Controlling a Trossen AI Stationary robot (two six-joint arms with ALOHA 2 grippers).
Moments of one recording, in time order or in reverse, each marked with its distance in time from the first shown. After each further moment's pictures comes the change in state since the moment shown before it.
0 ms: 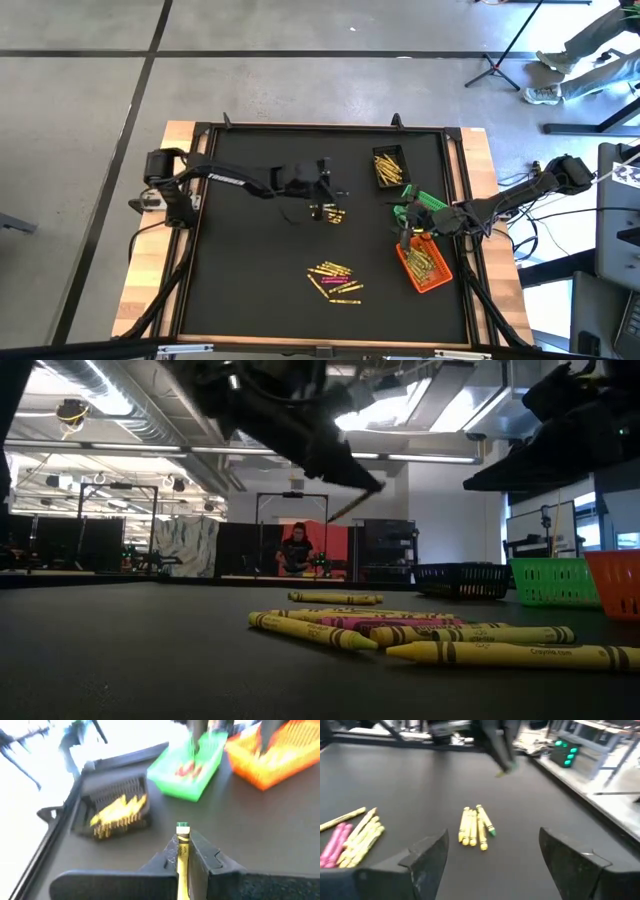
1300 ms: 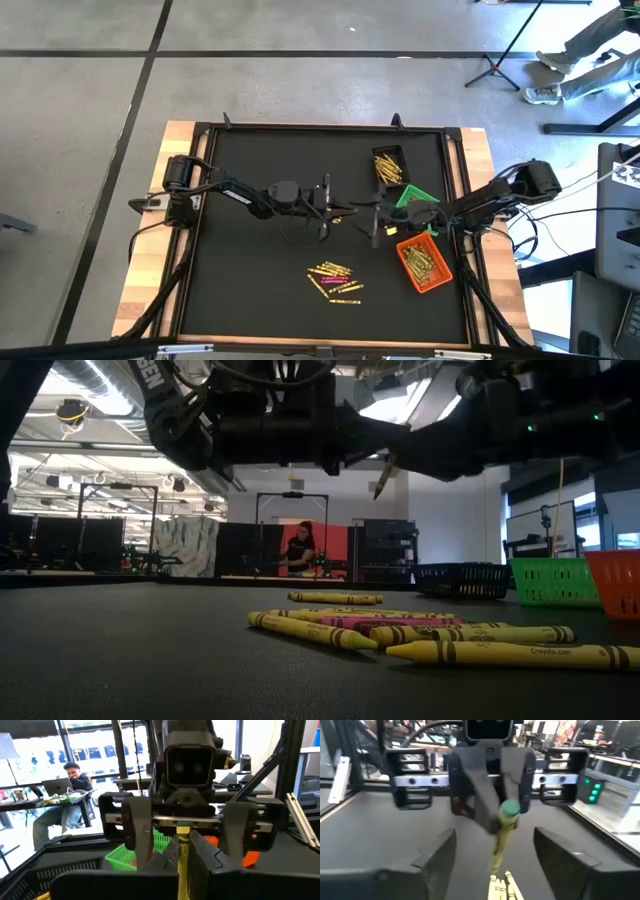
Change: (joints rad) left arm -0.098 0.156 -0.201 0.889 0.094 -0.188; right arm -0.170 0.562 0.160 0.659 -0.269 -0.125
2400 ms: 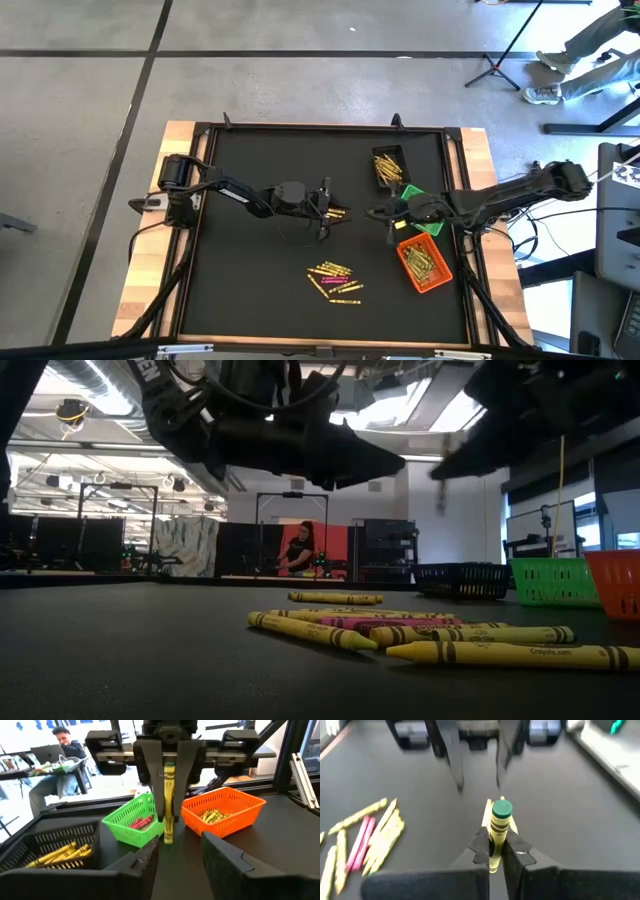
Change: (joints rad) left arm -0.001 -0.037 0.000 -0.229 -0.006 0.014; right arm -0.012 -0.373 0.123 -0.897 -0.056 0.113
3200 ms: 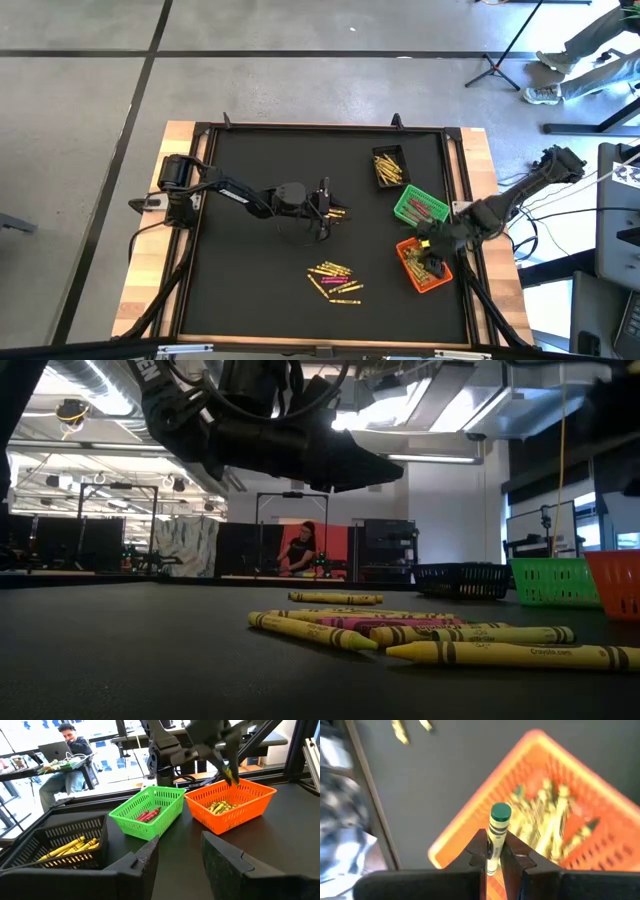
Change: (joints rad) left arm 0.000 0.000 0.000 -0.032 -0.044 0.041; right arm 0.401 -0.169 0.109 -0.859 -0.294 0.991
